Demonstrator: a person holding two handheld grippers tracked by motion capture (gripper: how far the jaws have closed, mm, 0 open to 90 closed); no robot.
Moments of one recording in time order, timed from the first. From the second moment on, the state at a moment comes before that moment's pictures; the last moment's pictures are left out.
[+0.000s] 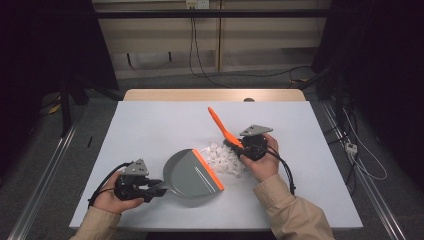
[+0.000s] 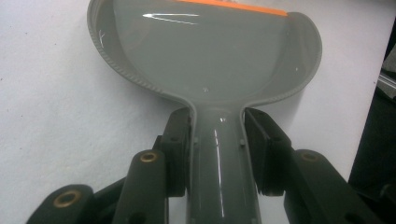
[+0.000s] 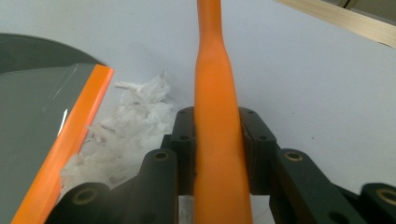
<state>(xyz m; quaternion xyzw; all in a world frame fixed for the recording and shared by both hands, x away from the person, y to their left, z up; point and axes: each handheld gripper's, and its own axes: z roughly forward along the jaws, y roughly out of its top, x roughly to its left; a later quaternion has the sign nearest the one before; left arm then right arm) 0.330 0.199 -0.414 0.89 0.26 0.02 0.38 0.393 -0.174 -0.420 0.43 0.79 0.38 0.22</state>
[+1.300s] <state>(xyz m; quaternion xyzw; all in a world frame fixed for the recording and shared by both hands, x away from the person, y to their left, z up) 0.339 0.170 -0.425 0.88 0.27 0.01 0.38 0.370 -0.118 -0.416 0.39 0.80 0.42 0.18</state>
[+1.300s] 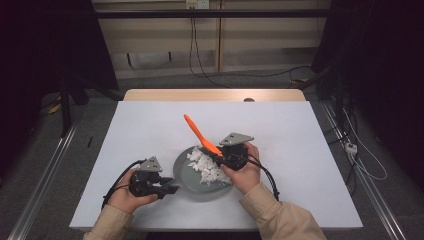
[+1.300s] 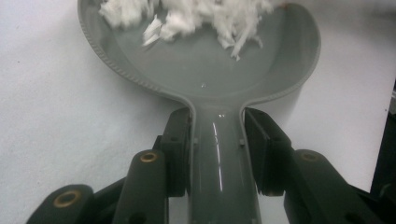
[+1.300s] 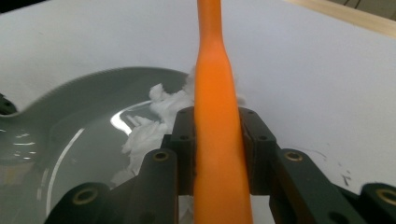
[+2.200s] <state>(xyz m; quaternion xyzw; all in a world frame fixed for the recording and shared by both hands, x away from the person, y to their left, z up) 0.343 0.194 -0.422 0.88 0.28 0.01 0.39 0.396 -0.139 -0.409 0.43 0.76 0.45 0.18</state>
